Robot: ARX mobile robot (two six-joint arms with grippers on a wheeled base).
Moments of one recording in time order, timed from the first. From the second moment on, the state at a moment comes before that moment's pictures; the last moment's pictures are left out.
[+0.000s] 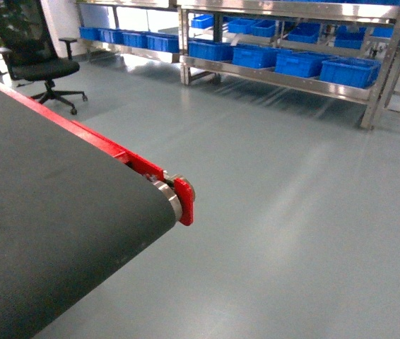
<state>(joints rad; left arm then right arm) -0.50 0.60 0.27 0.14 -0.61 -0.12 0.00 0.01 0.01 -0.01 0.00 0.00</state>
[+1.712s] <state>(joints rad) -0.50 0.60 0.27 0.14 -0.61 -0.12 0.00 0.01 0.01 -0.01 0.00 0.00</state>
